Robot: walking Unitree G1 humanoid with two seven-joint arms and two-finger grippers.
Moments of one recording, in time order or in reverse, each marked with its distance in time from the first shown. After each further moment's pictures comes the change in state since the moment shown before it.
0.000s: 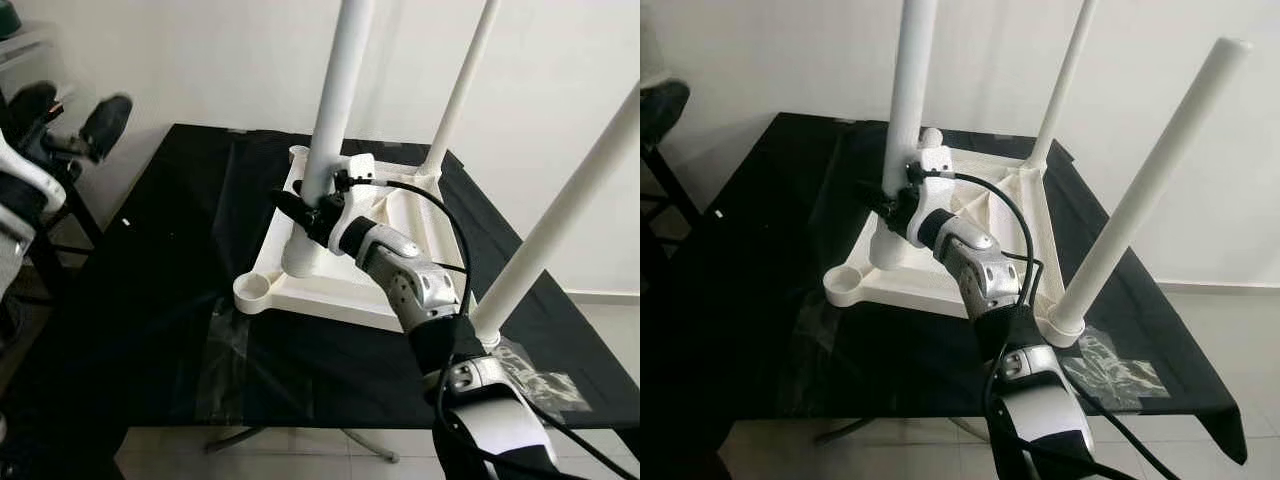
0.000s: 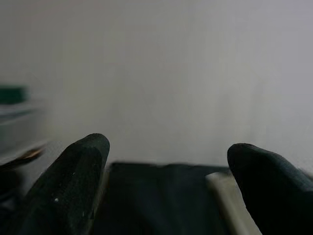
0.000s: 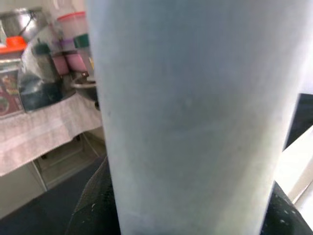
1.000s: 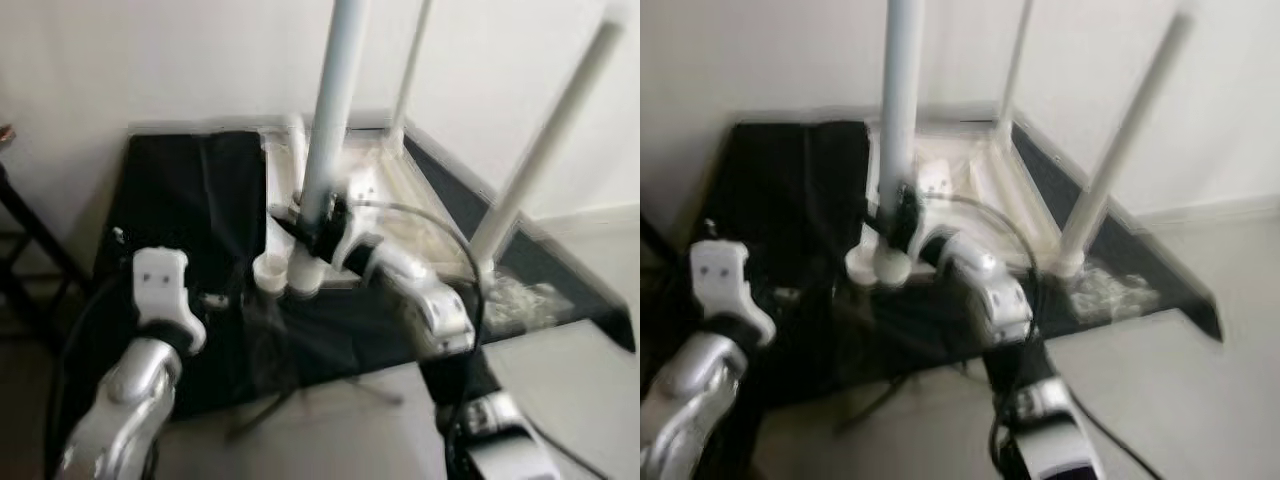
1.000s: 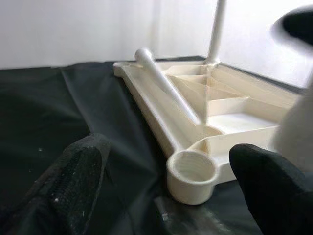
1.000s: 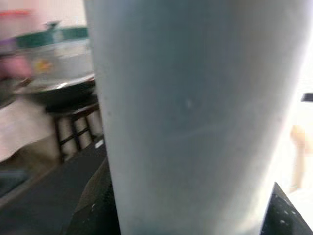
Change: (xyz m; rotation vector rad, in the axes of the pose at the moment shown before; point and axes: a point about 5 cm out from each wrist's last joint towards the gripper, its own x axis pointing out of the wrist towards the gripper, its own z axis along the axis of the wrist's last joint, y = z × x) left arm -0.089 -0.100 -0.111 -0.015 0.373 -0.106; right arm -0.025 0.011 -0.025 -0.041 0.034 -0.029
